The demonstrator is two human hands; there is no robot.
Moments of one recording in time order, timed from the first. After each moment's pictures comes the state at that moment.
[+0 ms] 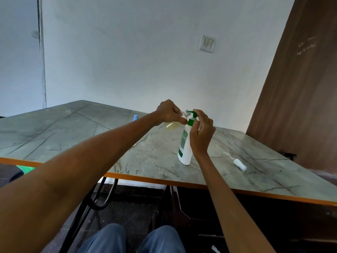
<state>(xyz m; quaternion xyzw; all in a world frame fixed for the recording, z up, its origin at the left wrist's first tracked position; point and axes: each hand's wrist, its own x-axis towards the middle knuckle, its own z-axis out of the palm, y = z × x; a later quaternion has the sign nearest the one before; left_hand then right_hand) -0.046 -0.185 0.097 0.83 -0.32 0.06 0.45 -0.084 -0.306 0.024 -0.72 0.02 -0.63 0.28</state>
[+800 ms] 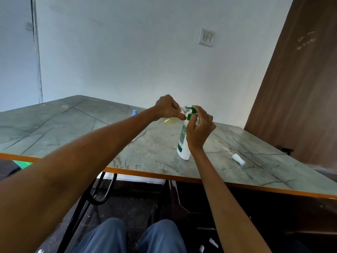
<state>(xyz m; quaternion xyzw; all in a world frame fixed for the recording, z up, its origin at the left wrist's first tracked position) -0.045 -0.185 0.095 0.83 -0.33 0.06 0.45 -0.079 -0.298 0.021 -0.69 0.05 -0.67 0.26</state>
